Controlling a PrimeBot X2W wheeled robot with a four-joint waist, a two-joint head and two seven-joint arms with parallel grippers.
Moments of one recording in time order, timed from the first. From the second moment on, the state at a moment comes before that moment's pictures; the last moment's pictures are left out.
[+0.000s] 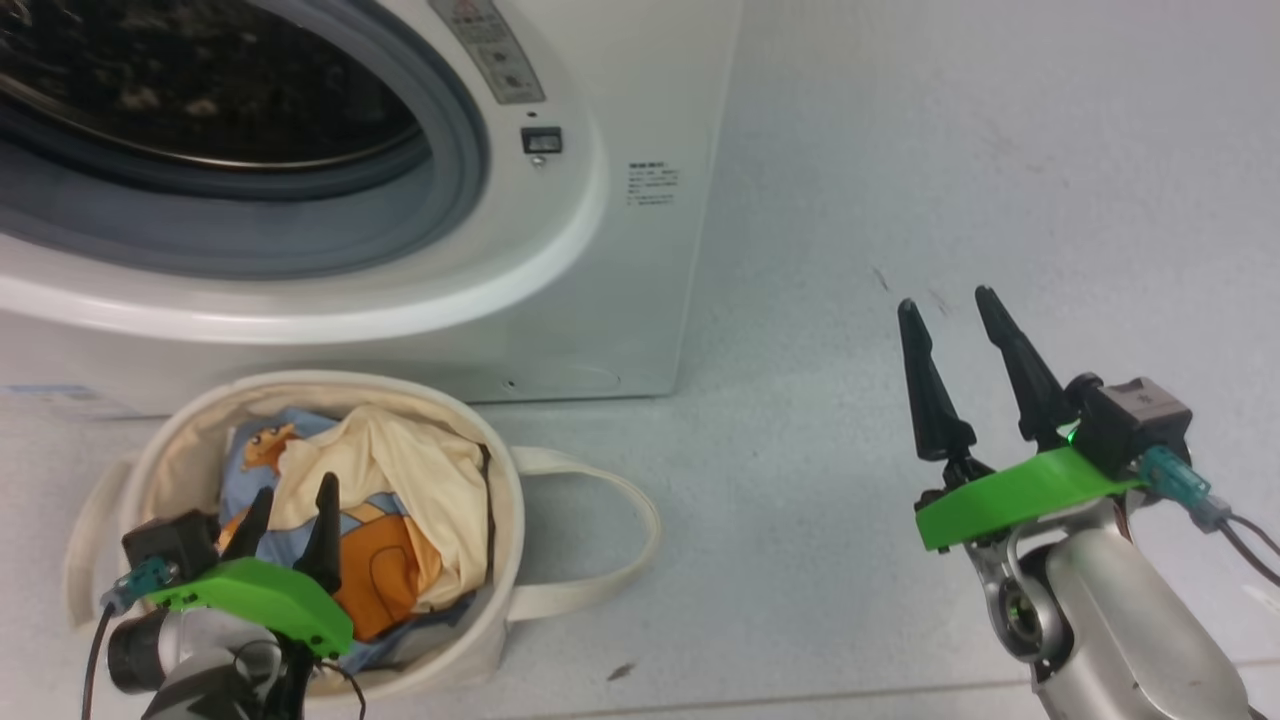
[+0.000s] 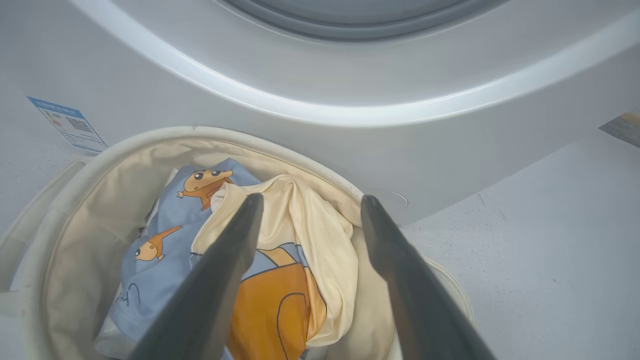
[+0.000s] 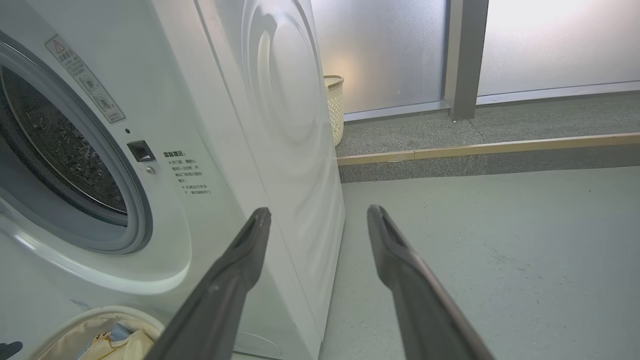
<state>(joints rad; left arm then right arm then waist) -0.46 0.14 -0.03 0.93 -0.42 -0.12 -0.25 -0.33 -0.22 0.33 0.21 0.42 0.13 -0.25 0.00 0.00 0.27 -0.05</state>
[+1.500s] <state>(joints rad) -0.81 0.21 -0.15 1.29 -0.55 -0.12 -0.11 -0.44 -0.26 0.23 0.05 0.34 0.13 -0.25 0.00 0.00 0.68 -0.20</state>
